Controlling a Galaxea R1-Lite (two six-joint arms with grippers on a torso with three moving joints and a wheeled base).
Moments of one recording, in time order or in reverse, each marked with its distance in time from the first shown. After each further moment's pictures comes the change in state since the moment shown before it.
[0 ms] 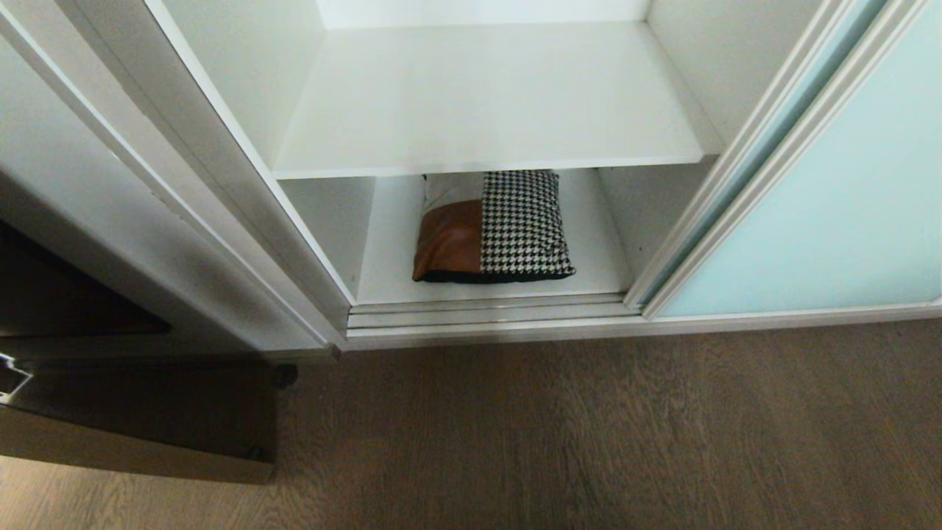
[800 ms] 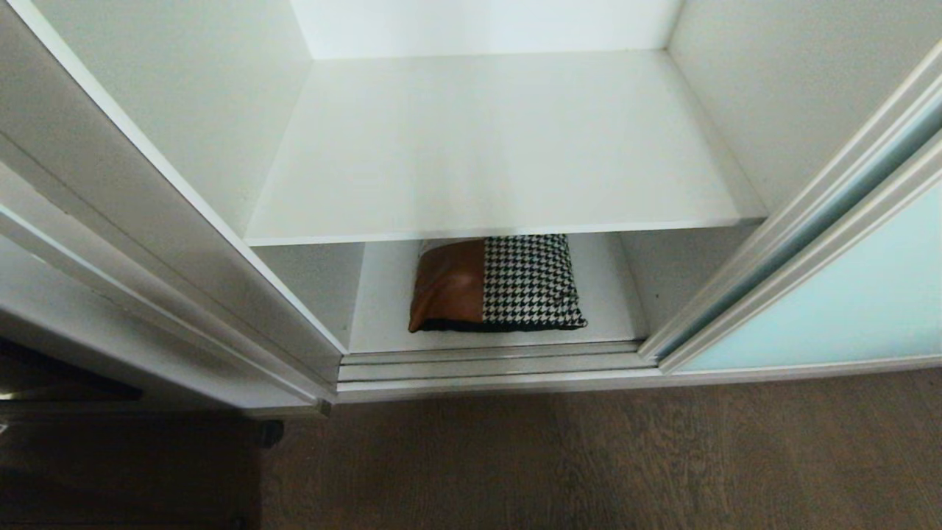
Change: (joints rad) left arm 0.000 0.000 -0.001 0.000 0.000 -0.005; right arm 0.000 0.000 0.000 0.000 0.000 0.000
